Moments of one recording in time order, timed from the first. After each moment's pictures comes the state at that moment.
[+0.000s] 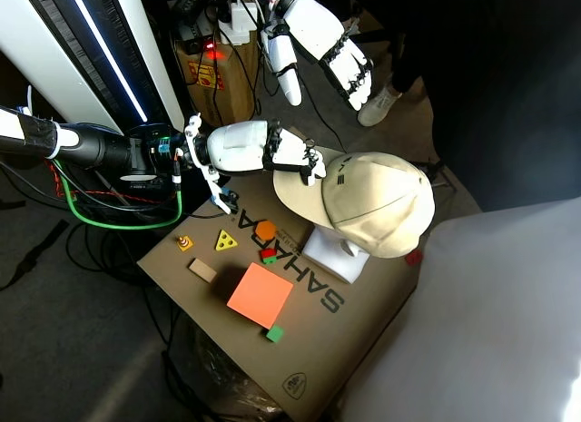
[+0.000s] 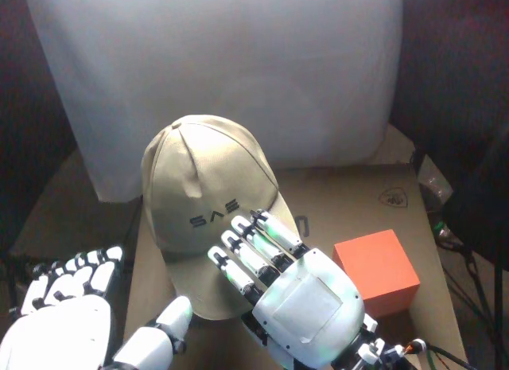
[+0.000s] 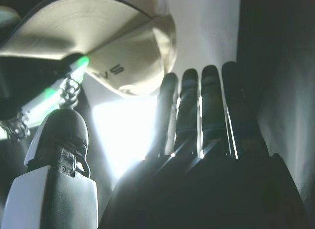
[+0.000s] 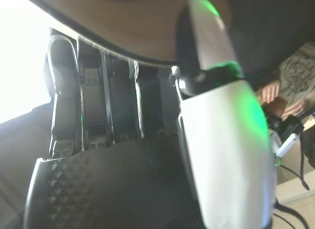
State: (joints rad) left arm 1.20 -1.32 0.72 -1.10 -1.67 1.46; right arm -0.90 -1.87 1.57 0.11 1.33 -1.68
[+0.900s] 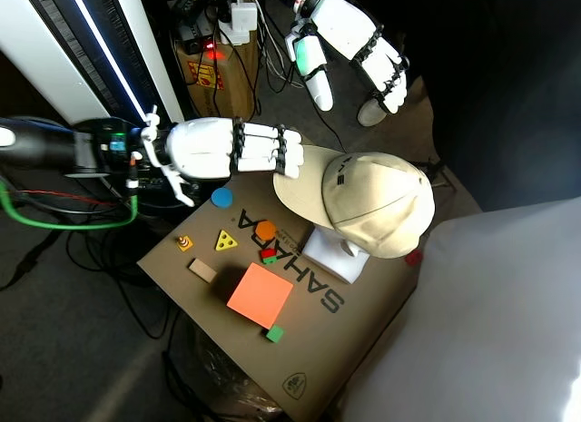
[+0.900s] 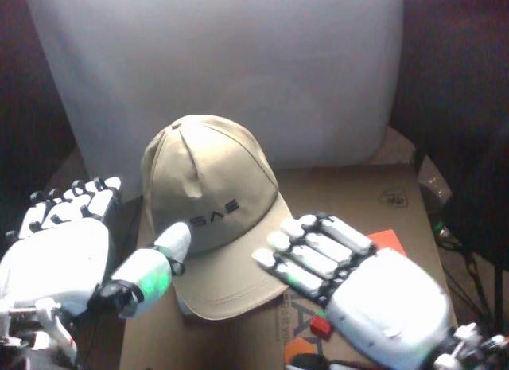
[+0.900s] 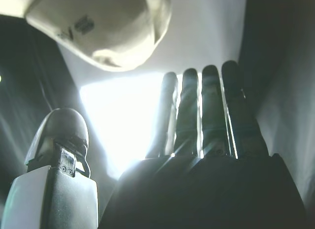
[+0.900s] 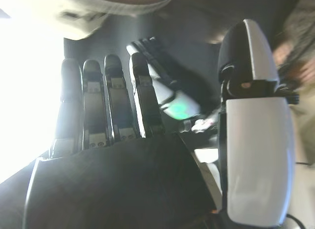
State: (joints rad) left arm 1.04 -1.21 0.74 -1.13 -1.55 1.50; right arm -0.96 -1.47 1.10 0.24 1.16 -1.51
